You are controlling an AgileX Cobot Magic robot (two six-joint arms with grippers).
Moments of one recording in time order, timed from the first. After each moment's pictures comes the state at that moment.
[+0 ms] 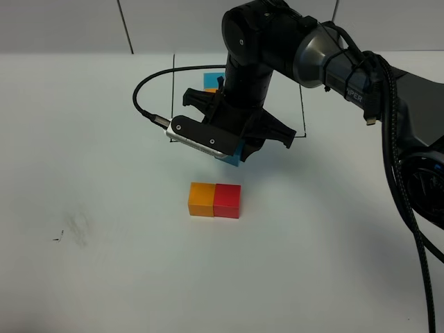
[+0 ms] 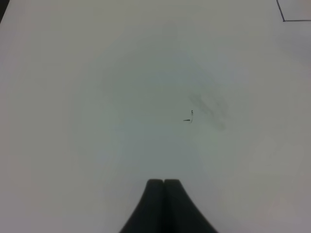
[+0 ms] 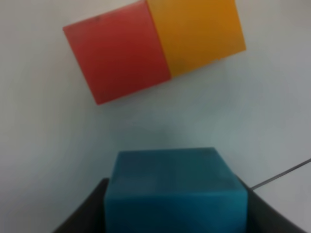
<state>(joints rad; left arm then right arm) 0.07 0.04 -0.51 0.00 1.08 0.06 0.64 2.28 -1.99 0.09 1.20 -2.10</state>
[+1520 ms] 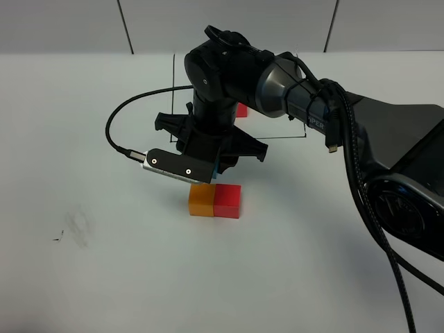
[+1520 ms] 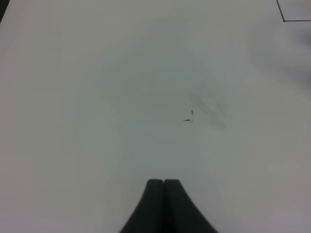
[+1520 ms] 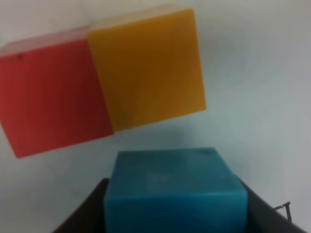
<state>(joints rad) 0.07 0.04 -0.51 0.00 1.08 0.06 0.74 2.34 -2.00 0.02 1.09 -2.10</state>
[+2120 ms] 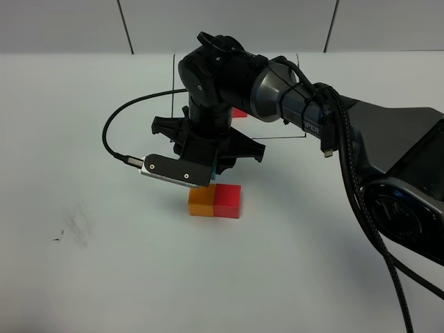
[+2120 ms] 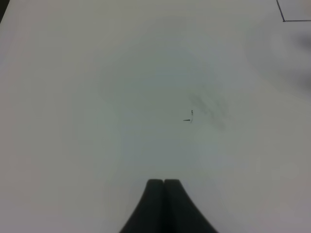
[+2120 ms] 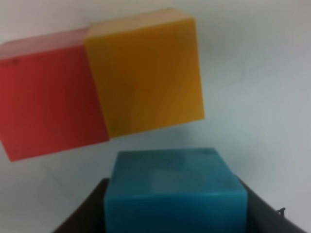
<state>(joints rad) 0.07 0.04 -0.51 0.00 1.08 0.06 0.76 2.34 -2.00 -0.01 1.09 -2.10</state>
